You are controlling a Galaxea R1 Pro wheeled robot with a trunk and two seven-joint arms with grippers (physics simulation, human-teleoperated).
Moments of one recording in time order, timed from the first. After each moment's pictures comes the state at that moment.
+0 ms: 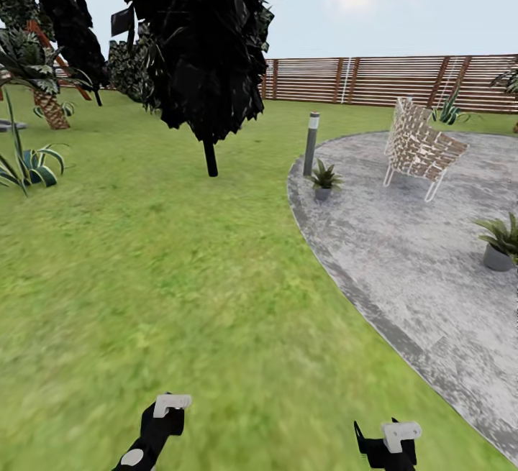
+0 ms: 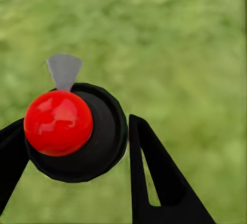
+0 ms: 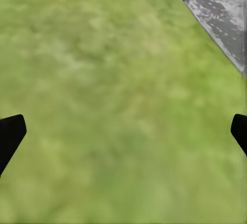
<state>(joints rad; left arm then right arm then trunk) -0.44 -0.01 0.11 -0.28 -0.13 -0.33 -0.01 -0.21 -0.10 -0.01 -0.51 0.05 -0.44 0.00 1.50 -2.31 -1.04</state>
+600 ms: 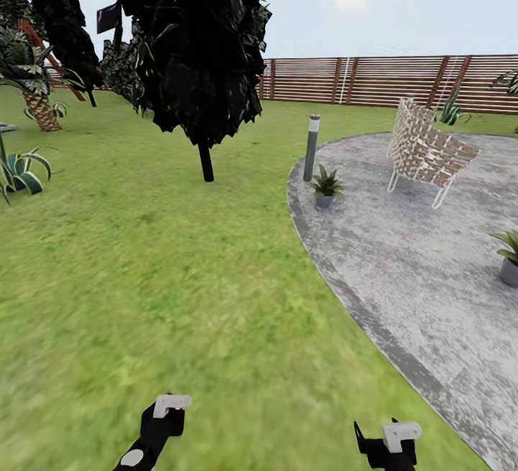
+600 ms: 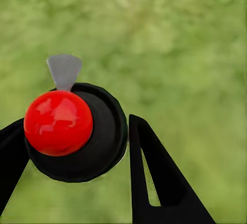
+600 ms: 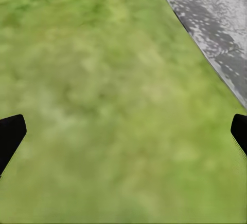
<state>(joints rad) -0.44 -0.01 0.11 -0.28 -0.13 -0.33 -0.01 -0.21 -0.10 -0.01 -0.51 0.05 -0.44 0.00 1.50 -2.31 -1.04</state>
